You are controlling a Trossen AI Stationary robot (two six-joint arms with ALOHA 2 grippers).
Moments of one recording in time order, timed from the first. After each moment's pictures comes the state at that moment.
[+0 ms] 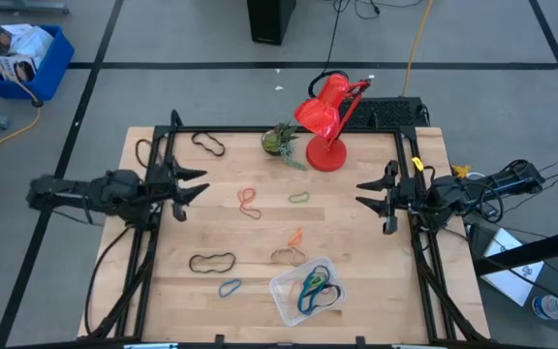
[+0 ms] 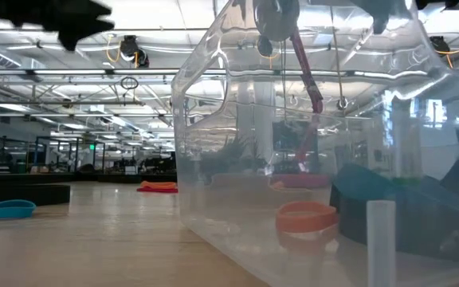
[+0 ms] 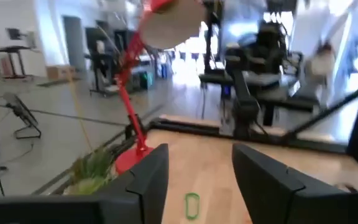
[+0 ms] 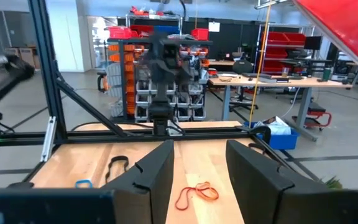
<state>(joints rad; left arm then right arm) -0.11 0.36 0.39 0.00 -0.36 -0.02 0.29 0.50 0.47 0.07 0.42 -0.02</state>
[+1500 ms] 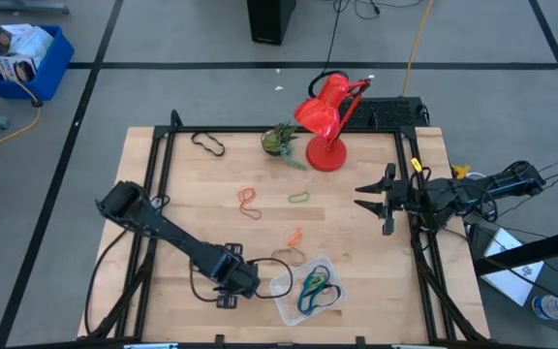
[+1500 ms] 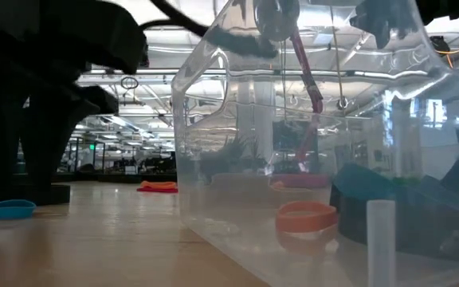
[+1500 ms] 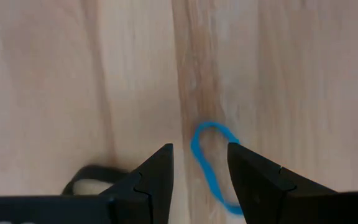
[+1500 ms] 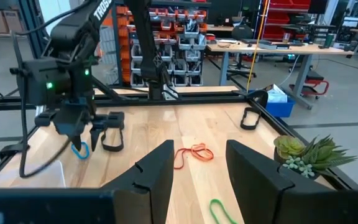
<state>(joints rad) -0.52 1.88 1.22 -0.76 0.03 -0.46 0.28 0.49 0.47 -0.11 0.41 0.04</state>
